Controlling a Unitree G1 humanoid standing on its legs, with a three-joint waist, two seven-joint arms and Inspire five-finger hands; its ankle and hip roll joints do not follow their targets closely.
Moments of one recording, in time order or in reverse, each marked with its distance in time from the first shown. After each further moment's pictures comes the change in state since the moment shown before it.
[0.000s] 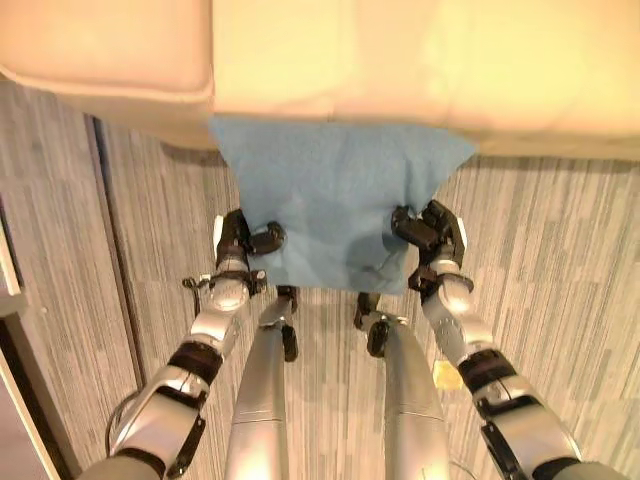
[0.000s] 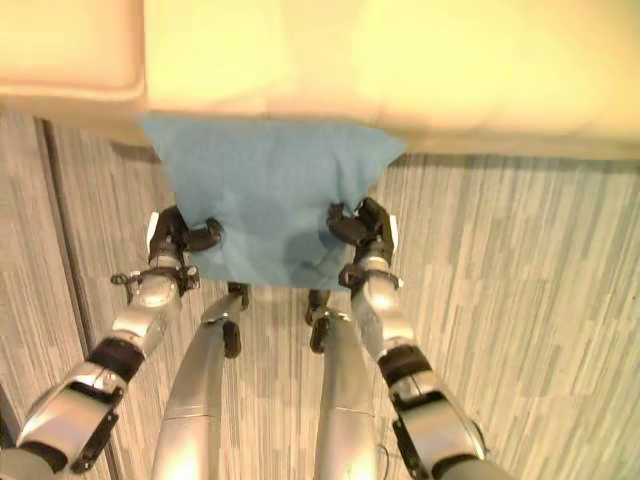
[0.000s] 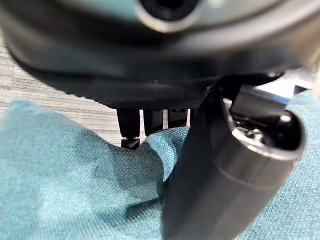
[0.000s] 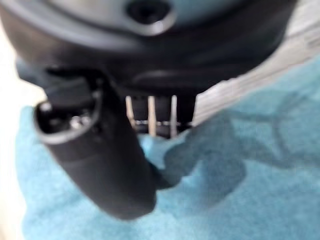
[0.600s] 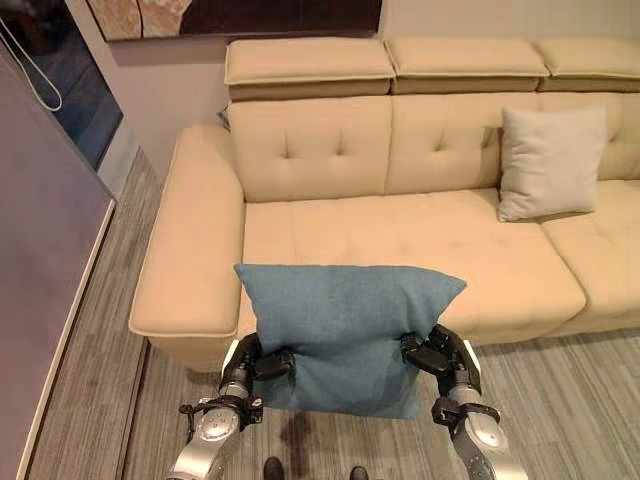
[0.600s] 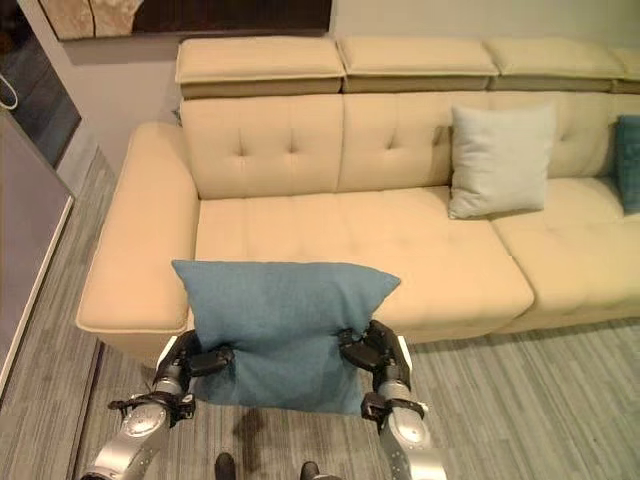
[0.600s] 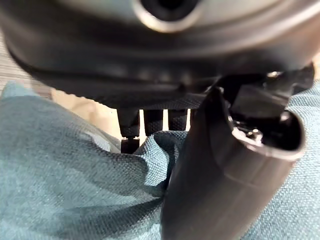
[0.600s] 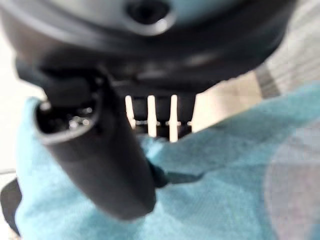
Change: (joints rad) left arm 0.553 -0.017 -0.043 -0.203 0.069 -0.007 -0.172; right arm 0.603 0.014 -0.116 -0.211 -0.210 0.048 0.146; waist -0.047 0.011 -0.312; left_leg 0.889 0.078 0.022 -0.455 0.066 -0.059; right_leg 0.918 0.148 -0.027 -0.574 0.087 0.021
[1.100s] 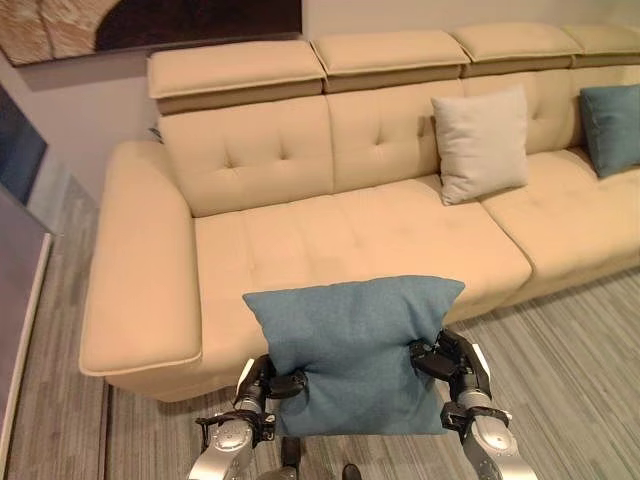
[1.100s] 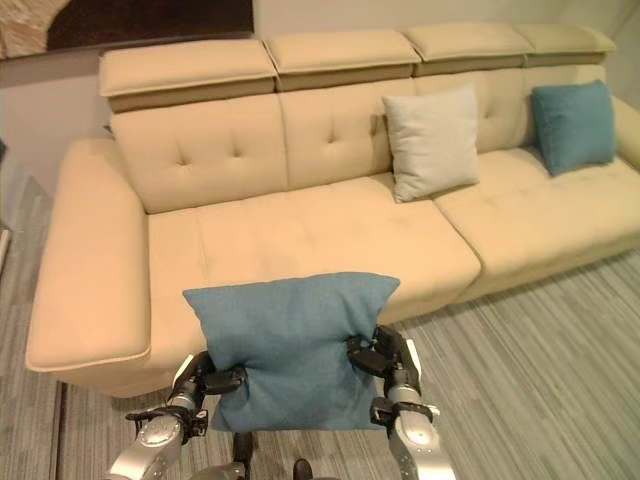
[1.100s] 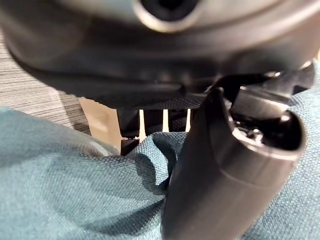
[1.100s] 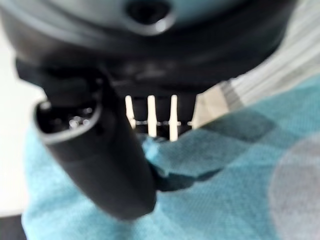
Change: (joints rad) left arm 0.007 -0.024 -0.042 0.072 0.018 0.056 -0.021; right arm -0.009 -0.031 0.015 -0.004 -0.058 0.033 -0.034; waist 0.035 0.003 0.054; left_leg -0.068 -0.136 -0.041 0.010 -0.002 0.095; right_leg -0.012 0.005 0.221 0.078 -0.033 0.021
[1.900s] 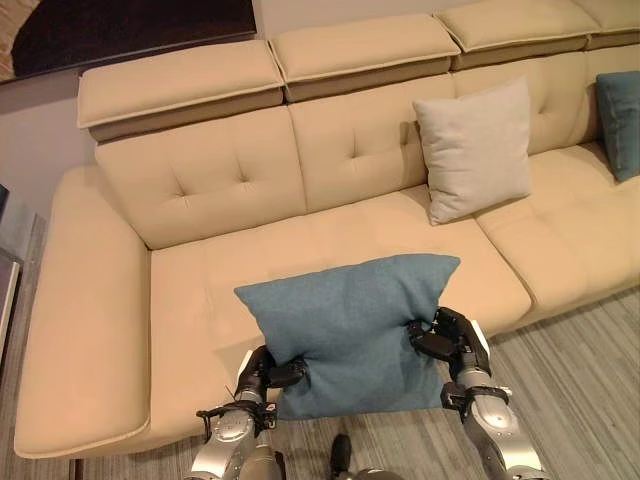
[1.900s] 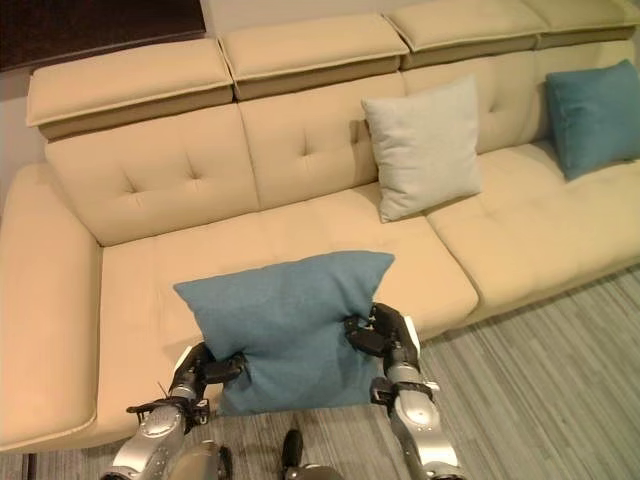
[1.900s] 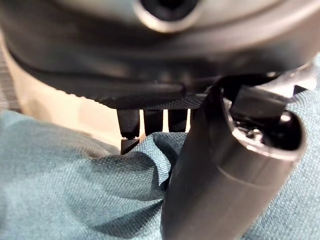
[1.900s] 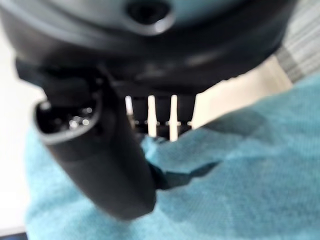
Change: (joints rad) left arm -0.034 -0.054 0.044 -0.009 -0.008 -0.002 -0.007; right arm -0.041 -0.044 -0.025 -0.027 -0.018 0.012 0.011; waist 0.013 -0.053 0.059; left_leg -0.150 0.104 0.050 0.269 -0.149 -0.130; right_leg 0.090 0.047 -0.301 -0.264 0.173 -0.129
